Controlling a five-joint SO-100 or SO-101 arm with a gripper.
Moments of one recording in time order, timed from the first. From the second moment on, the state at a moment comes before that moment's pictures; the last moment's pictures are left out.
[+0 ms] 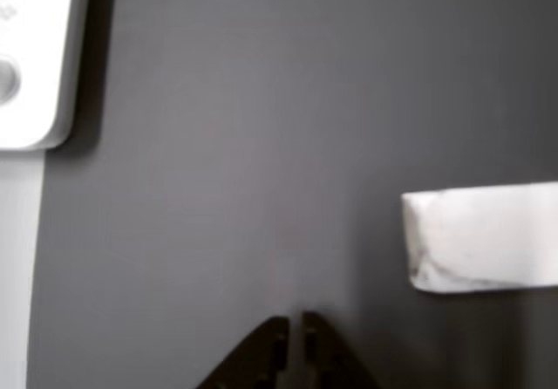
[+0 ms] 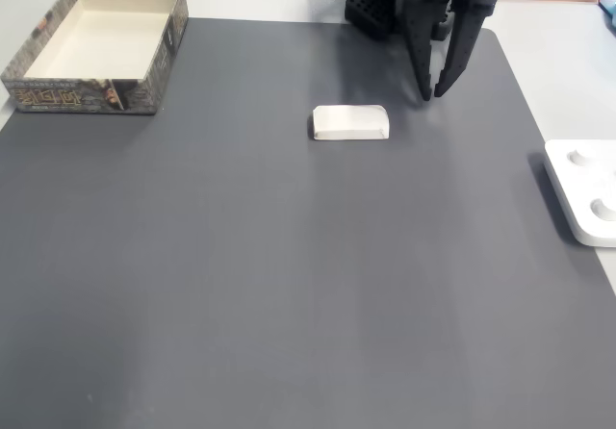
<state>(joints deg) 4.8 187.3 175.7 76.1 -1.5</state>
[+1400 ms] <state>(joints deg) 26.2 106.5 119.6 76.9 21.2</state>
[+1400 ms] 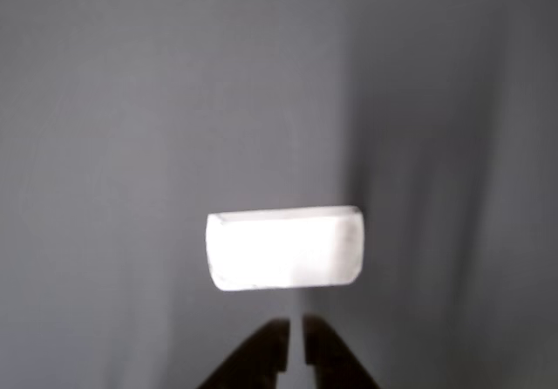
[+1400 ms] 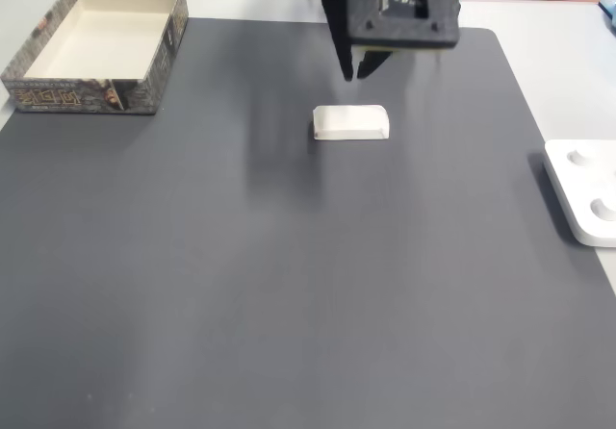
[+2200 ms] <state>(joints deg) 27.1 103.8 118.2 76.5 91.0</state>
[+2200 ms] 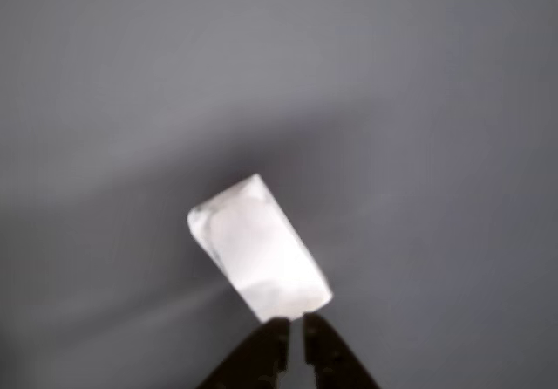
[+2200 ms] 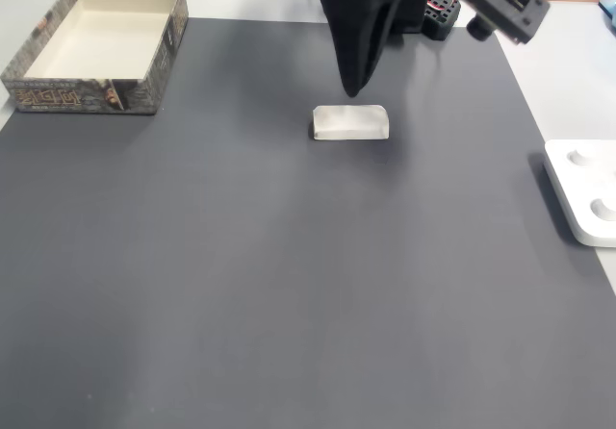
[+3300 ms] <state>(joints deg) 27.4 101.4 115.6 75.4 110.7</state>
